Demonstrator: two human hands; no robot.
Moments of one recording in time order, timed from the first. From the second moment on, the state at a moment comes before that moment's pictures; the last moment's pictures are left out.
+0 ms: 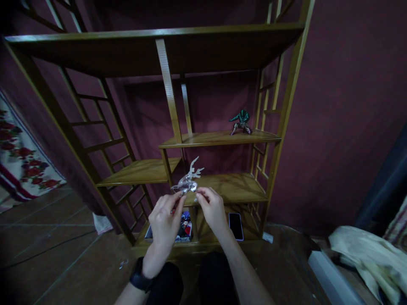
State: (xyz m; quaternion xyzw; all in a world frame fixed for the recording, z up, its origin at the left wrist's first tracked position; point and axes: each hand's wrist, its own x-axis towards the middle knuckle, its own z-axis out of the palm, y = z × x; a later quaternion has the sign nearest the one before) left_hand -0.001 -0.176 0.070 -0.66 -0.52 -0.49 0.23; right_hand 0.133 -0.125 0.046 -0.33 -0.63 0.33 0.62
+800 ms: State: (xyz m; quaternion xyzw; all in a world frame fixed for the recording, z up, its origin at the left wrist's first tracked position) left_hand -0.011 -0.165 0.079 -0.53 -0.49 -0.68 -0.11; right_hand 0.123 -0.160 0.086 -0.30 -0.66 0.24 0.65
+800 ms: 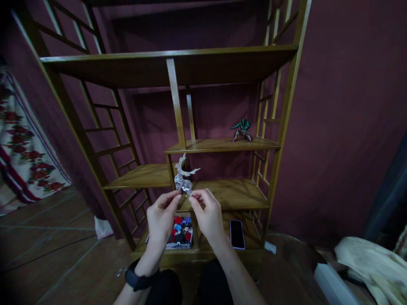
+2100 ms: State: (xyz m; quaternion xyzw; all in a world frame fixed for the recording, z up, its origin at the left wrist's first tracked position) left_hand 0.016 -0.161 0.123 -0.54 -0.45 -0.70 -0.16; right_hand 0.155 -0.141 0.097 -0.27 -0.56 0.37 0.69
